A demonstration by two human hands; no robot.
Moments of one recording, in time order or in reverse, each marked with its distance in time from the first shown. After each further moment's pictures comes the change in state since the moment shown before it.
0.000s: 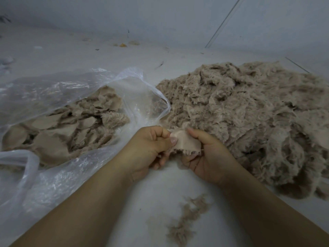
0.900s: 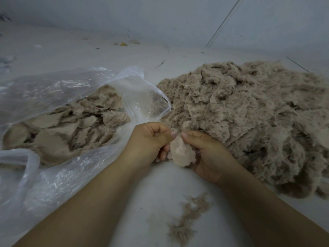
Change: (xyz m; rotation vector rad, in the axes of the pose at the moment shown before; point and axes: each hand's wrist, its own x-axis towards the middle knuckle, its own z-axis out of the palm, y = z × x) left_hand 0.006 -0.003 0.003 -0.017 0.168 0.114; right_hand -0.002 0.004 0.003 -0.283 -0.151 -0.095
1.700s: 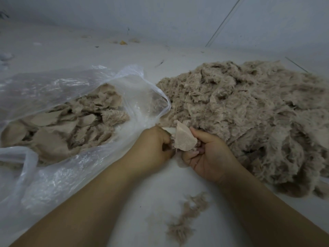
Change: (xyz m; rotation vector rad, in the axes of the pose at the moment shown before) left_hand 0.005 -0.007 -0.006 0.974 -0.146 0.411; right_hand 0.003 -0.006 0.001 0.515 0.234 0.098
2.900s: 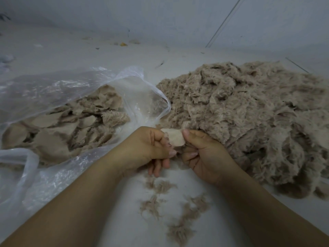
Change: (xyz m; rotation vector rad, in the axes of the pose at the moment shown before) left_hand -0.008 -0.004 -0.020 -0.959 -0.273 -0.291; right_hand -0.003 0.005 0.001 -0.311 -0.104 -0.111
